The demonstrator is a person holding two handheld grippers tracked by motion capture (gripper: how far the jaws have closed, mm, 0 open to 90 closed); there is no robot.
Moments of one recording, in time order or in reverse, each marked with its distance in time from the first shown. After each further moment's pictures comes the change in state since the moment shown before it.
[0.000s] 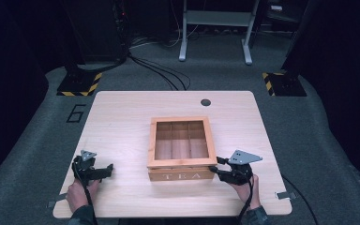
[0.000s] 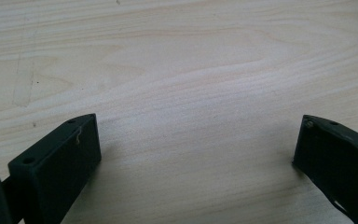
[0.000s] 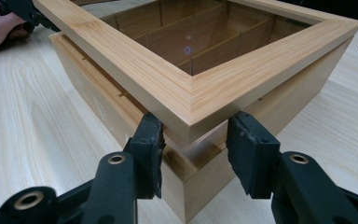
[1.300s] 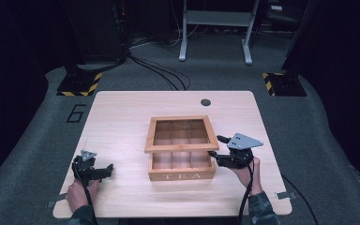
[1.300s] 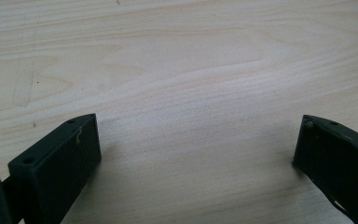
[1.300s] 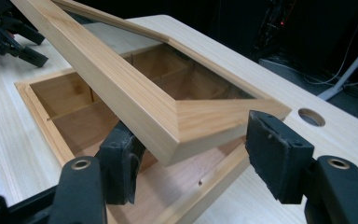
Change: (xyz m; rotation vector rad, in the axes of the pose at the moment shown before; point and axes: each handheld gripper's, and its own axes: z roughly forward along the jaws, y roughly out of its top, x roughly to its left) left arm 0.000 0.000 0.000 0.000 0.000 0.000; right arm -0.010 0.061 -0.007 -0.061 -0.105 -0.153
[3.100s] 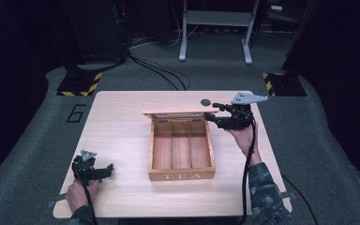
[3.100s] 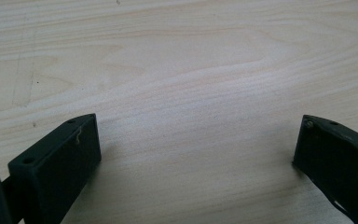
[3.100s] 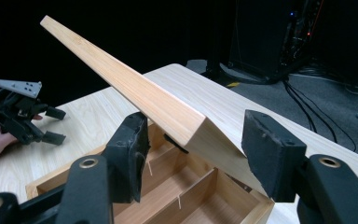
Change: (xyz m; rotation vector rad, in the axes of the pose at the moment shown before) left arm 0.000 0.000 0.000 0.001 0.000 0.000; right arm -0.073 0.079 0.024 -0.089 0.138 0.174
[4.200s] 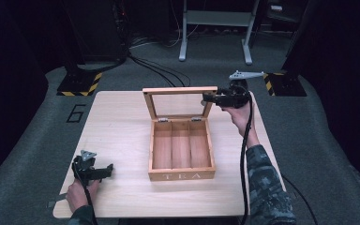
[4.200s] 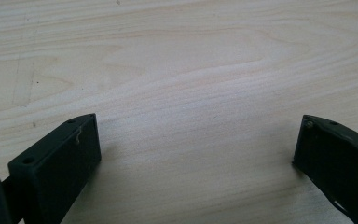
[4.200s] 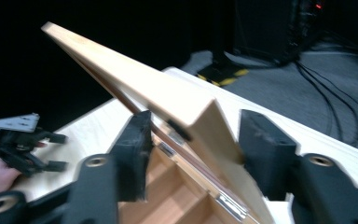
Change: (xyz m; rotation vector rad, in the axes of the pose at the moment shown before) left arm 0.001 0.000 0.000 0.006 -0.001 0.008; right arm -0.044 0.040 0.027 0.051 0.032 0.143
